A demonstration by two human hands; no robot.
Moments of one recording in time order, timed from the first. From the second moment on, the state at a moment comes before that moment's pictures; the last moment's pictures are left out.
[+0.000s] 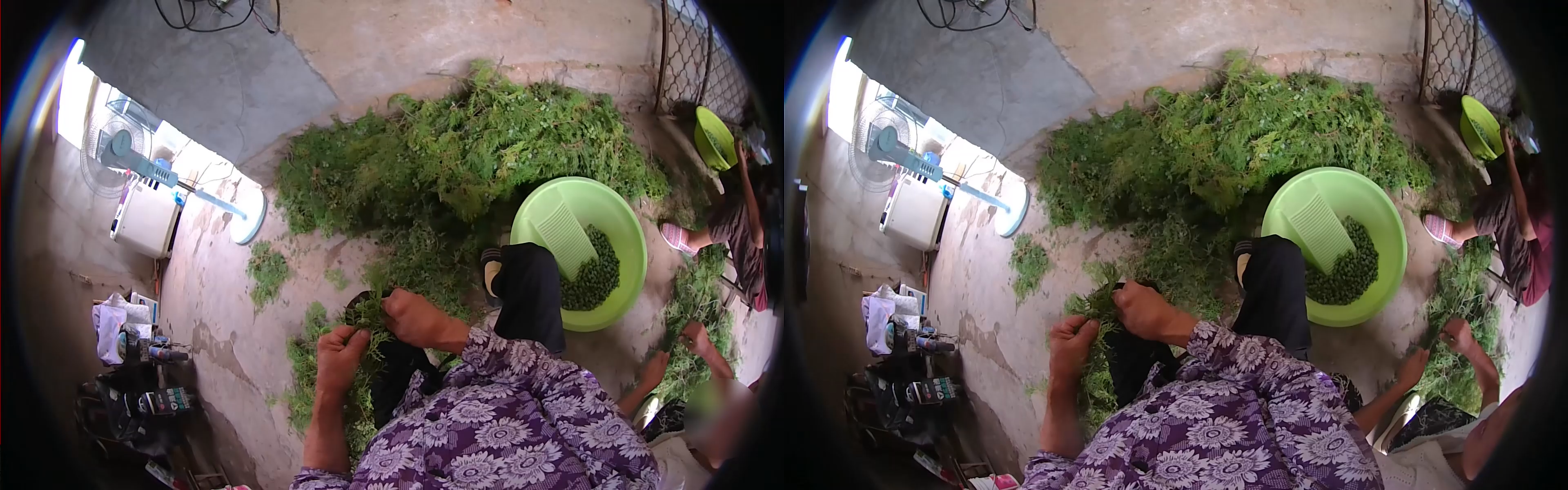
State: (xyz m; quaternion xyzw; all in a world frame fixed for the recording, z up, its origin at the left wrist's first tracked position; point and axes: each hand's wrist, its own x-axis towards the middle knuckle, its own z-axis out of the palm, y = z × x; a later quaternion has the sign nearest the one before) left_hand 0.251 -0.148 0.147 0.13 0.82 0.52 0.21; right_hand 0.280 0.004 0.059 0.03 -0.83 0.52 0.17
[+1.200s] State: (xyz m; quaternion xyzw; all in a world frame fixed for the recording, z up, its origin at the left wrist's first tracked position) left_hand 0.248 -0.155 0.178 0.16 0.84 0.49 0.17; right_hand 0.305 0.054 0.110 0.04 -0.66 0.75 0.02
